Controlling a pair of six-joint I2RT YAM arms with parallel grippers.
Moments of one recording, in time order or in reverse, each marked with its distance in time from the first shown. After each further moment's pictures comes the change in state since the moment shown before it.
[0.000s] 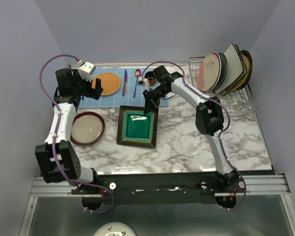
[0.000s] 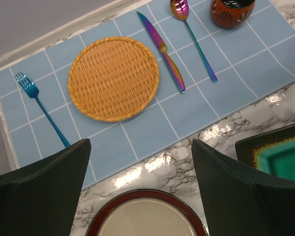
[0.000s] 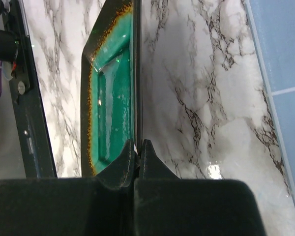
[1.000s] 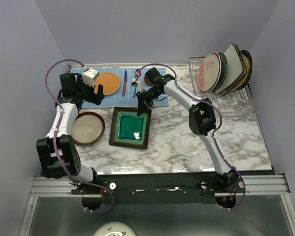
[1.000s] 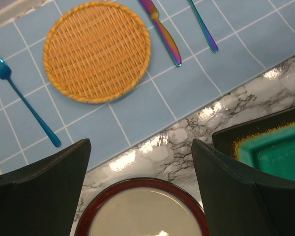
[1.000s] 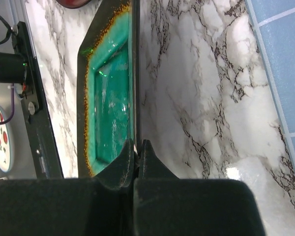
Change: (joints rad) left arm -0.002 0.032 -0.050 -0.007 0.004 0.059; right arm 0.057 0.132 0.150 0.023 0.012 0.147
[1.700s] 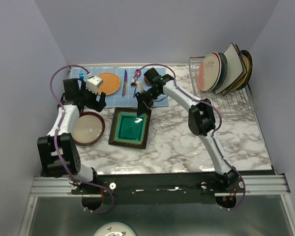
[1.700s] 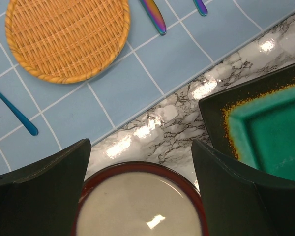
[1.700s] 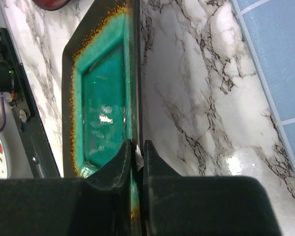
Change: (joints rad) left arm -0.008 0.034 -0.062 -0.066 0.020 0.105; right arm 0.011 0.001 0.010 -0.011 0.084 0.056
